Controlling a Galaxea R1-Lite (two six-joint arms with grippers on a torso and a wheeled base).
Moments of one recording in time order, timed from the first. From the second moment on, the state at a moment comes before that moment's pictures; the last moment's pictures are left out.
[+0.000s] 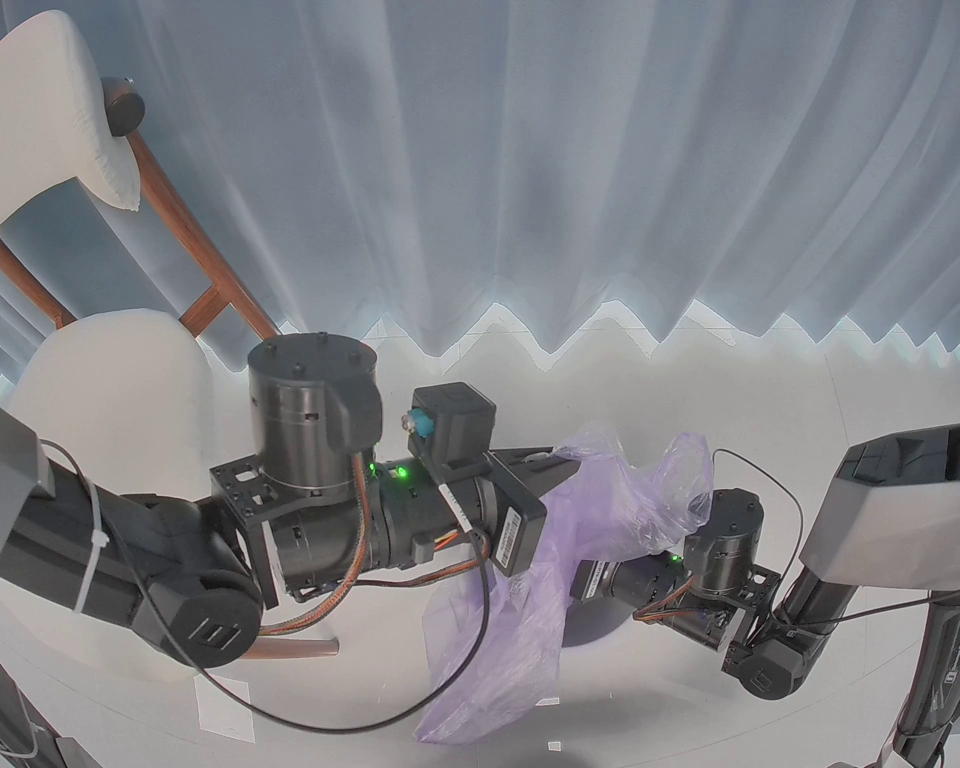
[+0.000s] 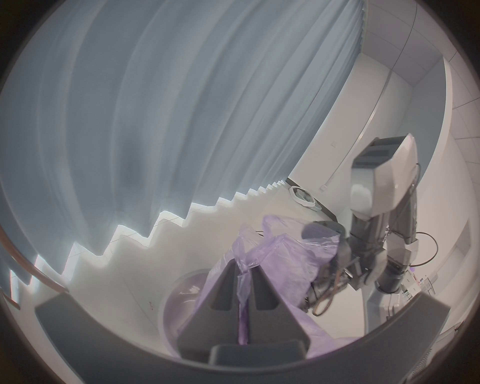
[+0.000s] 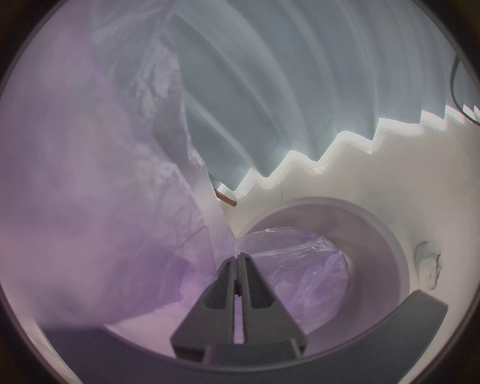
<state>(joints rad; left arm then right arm) -0.77 1.81 -0.87 -0.77 -0.23 0.07 0.51 2.17 -0.54 -1.40 0.03 0.42</state>
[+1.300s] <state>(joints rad) -0.70 1.95 -1.03 -0.75 -0.23 0.07 0.52 1.92 -0.02 -1.42 0.12 0.39</state>
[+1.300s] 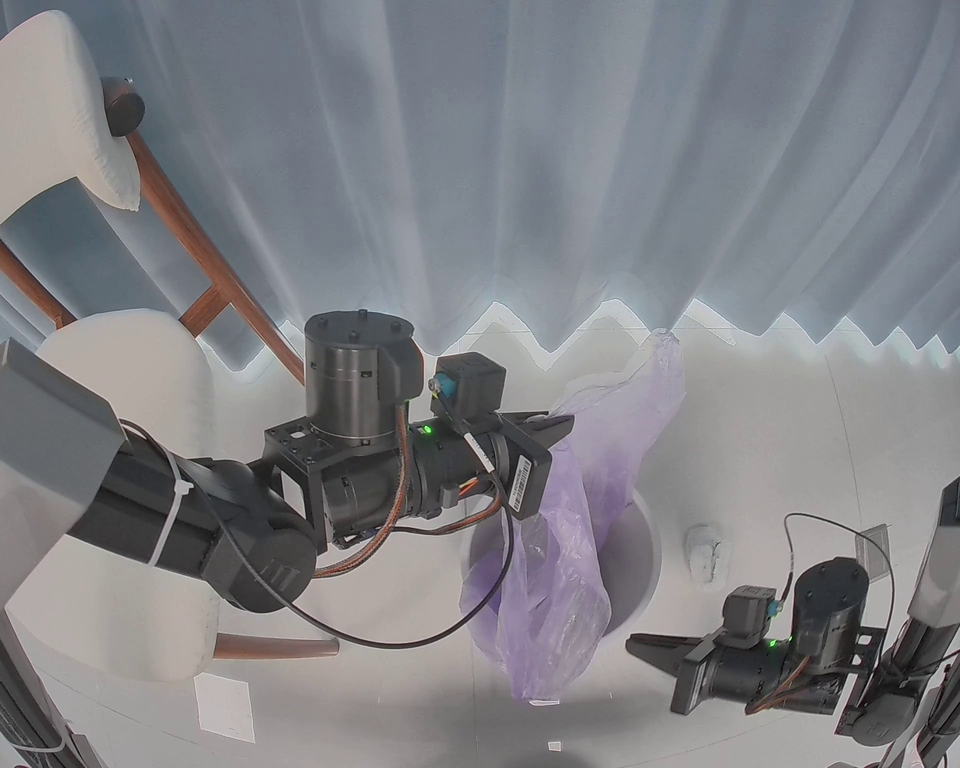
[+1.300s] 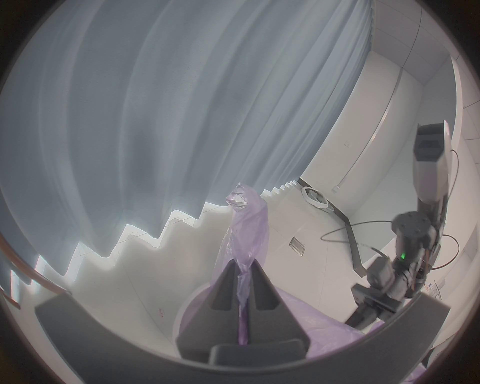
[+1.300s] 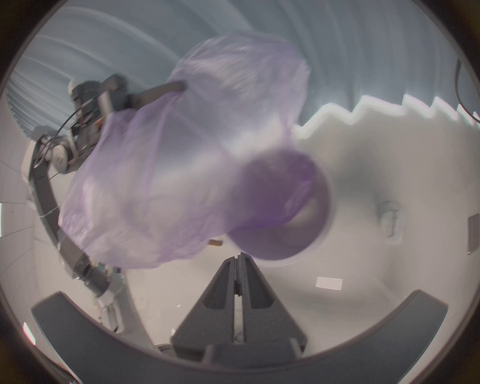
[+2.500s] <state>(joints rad) -0.69 1.96 -1.07 -0.75 -0.21 0.07 0.72 2.31 -0.49 -1.55 -0.18 0.63</state>
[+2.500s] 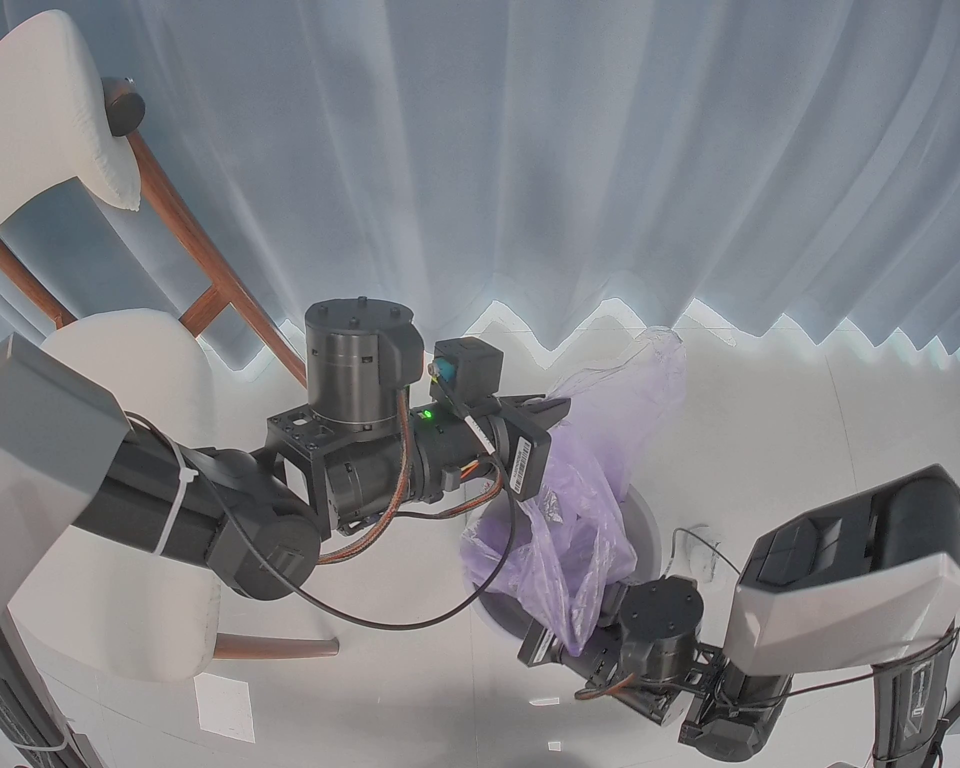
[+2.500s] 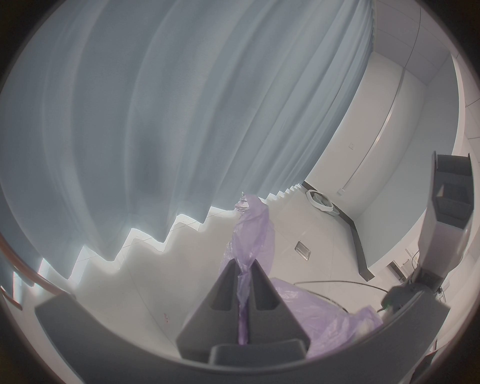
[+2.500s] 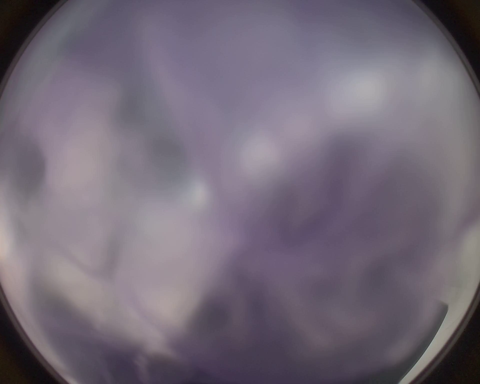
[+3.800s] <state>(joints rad) -0.62 1.98 -1.08 -0.76 -0.22 0.07 1.01 2.35 -0.43 -1.55 -0.19 0.59</state>
